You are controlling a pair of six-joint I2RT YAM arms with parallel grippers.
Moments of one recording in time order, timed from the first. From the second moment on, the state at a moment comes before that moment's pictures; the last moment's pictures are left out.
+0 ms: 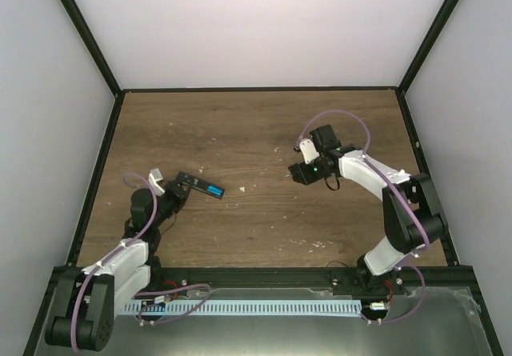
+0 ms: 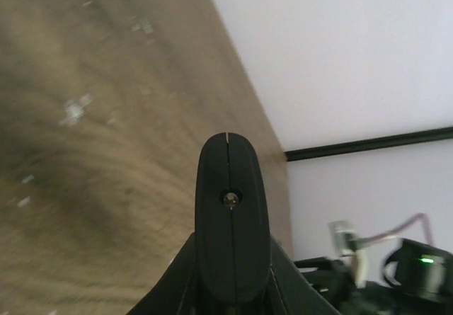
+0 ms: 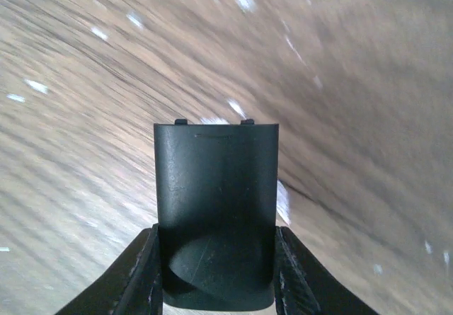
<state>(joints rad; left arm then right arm) -0.12 0.92 0.08 0.64 0.41 -1.19 0.38 1.62 0.98 -0.54 -0.20 -0.09</state>
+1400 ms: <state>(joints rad) -0.12 1.22 0.01 0.93 0.43 -1.11 0.60 1.68 1.10 -0.26 -0.57 -0.40</state>
